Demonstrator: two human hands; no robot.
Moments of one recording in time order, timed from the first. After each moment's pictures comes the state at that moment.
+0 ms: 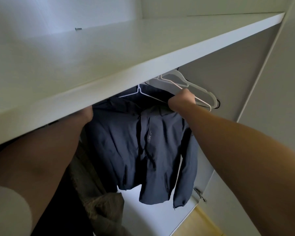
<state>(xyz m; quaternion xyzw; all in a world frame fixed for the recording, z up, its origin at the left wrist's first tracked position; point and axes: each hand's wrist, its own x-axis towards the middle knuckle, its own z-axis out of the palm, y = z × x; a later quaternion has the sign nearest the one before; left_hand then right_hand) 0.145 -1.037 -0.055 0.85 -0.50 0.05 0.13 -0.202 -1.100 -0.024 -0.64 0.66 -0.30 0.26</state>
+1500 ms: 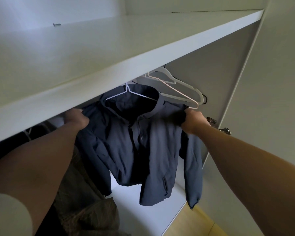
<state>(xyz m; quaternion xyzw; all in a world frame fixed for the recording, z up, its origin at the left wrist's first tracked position) 0.147 -1.049 -0.094 0.88 -0.43 -0.08 0.21 -0.288 -1.091 -0.098 -0.73 0.64 -0.15 0.18</state>
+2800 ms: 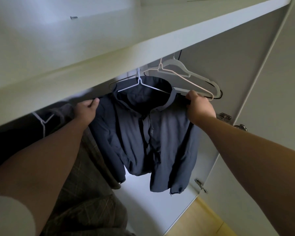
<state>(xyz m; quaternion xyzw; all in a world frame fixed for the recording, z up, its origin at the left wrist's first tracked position) 0.172 -1.037 -0.114 0.78 -0.44 -0.12 0.44 -0.259 -1.091 -0.087 -0.75 0.61 -0.25 0.12</state>
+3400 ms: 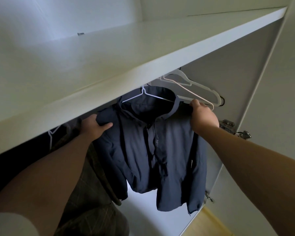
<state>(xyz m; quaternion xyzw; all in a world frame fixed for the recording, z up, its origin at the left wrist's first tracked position) 0.166 -1.018 -0.125 0.81 -0.50 -0.06 0.29 -0.256 -1.080 -0.084 -0.74 0.63 -0.23 0.08</state>
